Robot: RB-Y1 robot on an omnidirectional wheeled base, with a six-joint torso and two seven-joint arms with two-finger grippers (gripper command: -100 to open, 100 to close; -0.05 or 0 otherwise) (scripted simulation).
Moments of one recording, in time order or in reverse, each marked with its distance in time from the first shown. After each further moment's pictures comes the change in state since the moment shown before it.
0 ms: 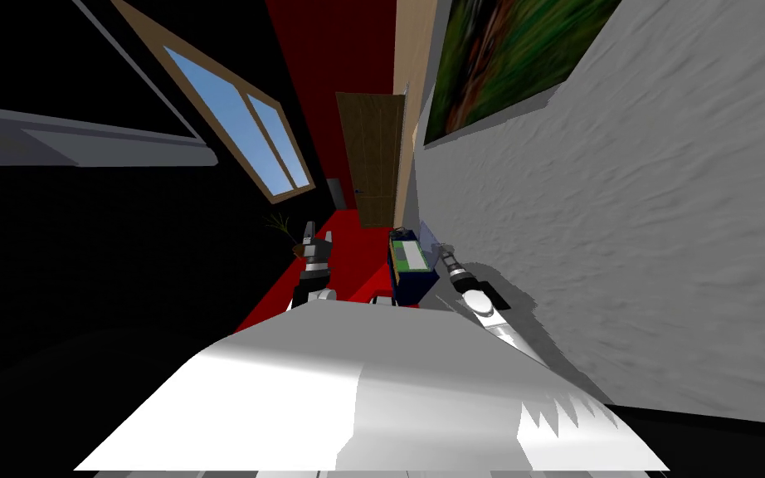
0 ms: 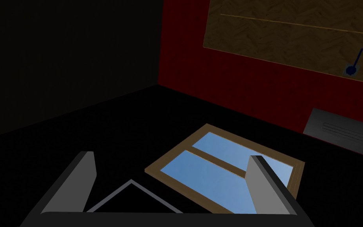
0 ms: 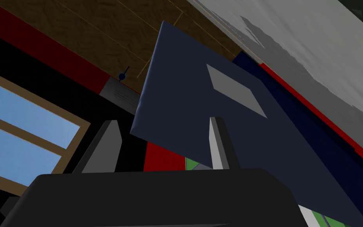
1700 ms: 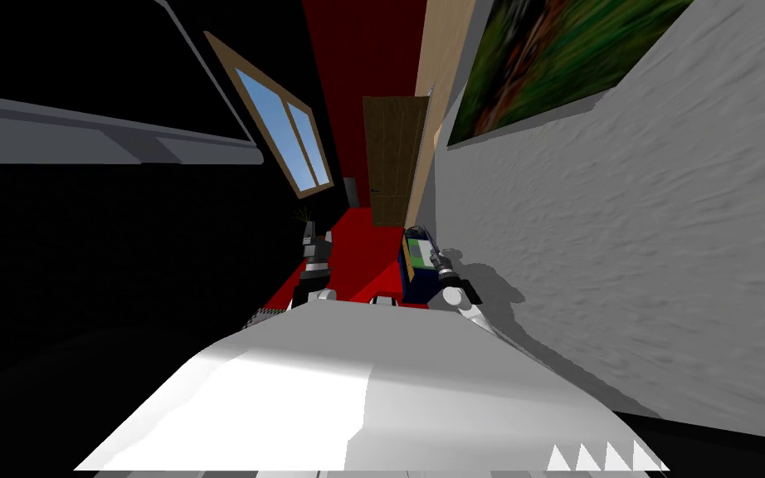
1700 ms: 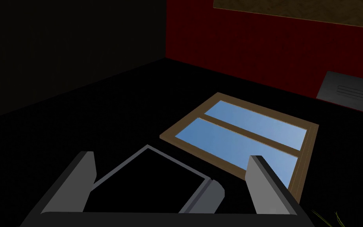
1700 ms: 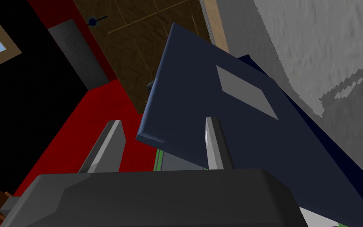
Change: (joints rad) left arm 0.000 0.000 0.000 0.000 0.000 0.000 0.000; right arm -0.123 0.155 0.059 0.233 0.325 -0.110 0.359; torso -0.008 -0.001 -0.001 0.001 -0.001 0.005
